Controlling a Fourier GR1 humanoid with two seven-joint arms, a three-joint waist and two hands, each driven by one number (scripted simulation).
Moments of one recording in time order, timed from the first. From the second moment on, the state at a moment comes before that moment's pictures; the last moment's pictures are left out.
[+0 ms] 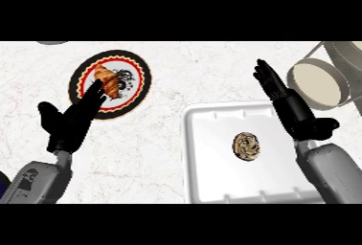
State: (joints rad) left arm -0.24 0.37 -0.19 -1.42 0.29 0.13 0.16; right arm -0.38 -0.43 0.33 -1.38 -0.32 -0.06 -0.21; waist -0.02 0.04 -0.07
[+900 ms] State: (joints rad) left arm 0.03 0.28 -0.20 -1.40 0.15 0.32 -0.01; right arm -0.04 -0.50 -0.06 -1.63 -0.36 -0.48 -0.11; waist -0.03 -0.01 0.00
